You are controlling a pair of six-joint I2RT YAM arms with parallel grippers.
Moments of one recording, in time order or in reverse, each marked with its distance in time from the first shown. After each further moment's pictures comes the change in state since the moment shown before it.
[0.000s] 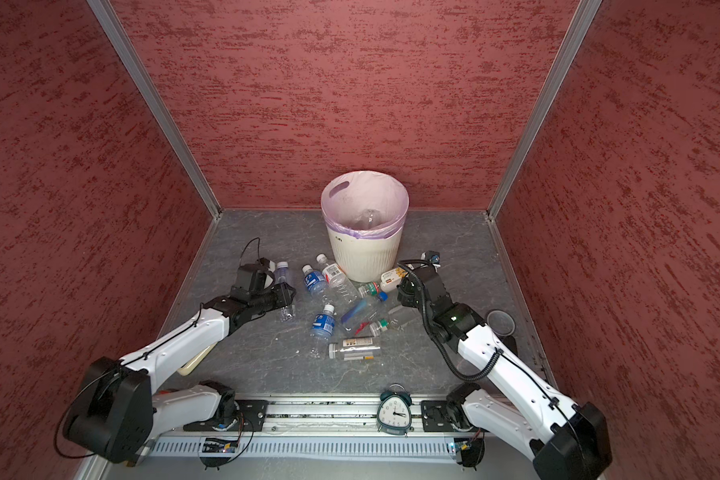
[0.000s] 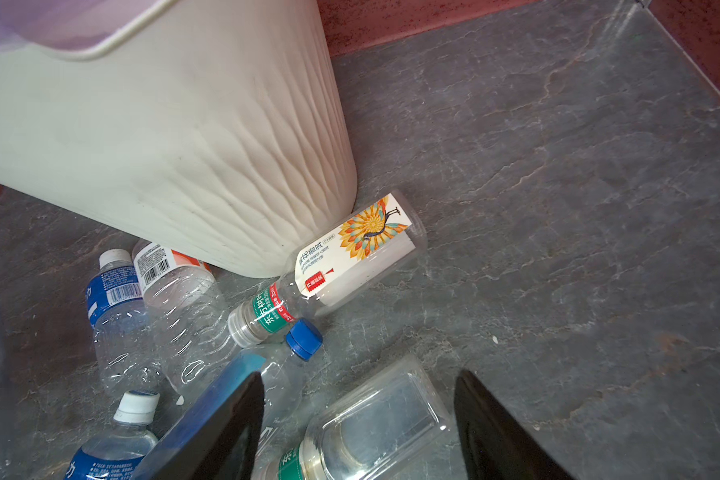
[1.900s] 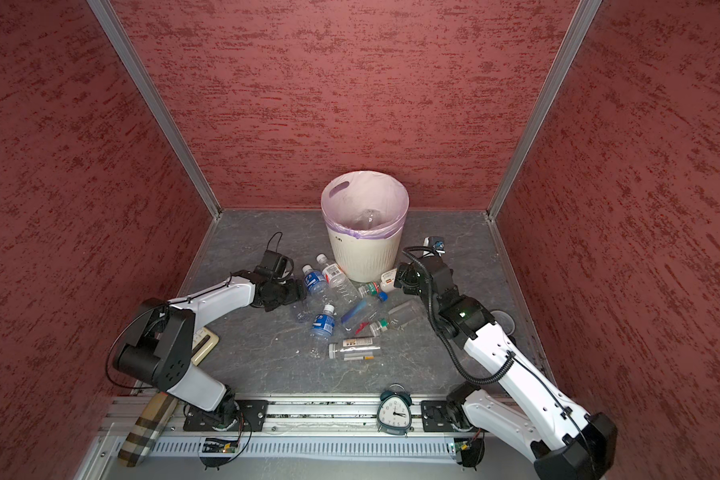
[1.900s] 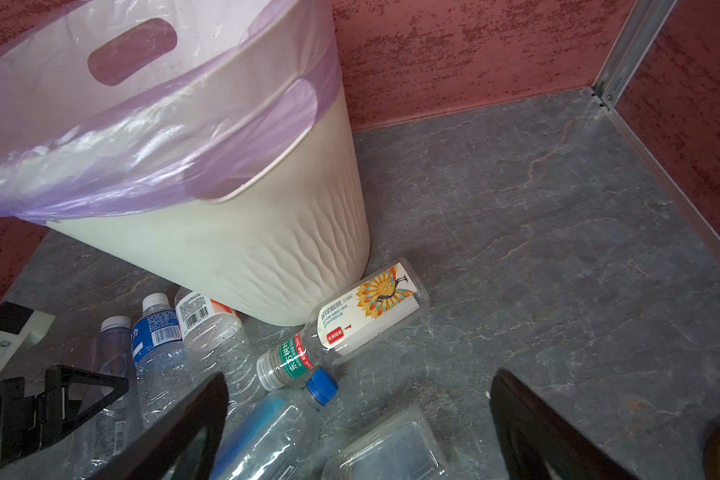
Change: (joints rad) left arm -0.012 0.423 0.276 -0.234 -0.041 -0.050; right arm 0.000 -0.024 0.146 -0.036 0.051 -0.084
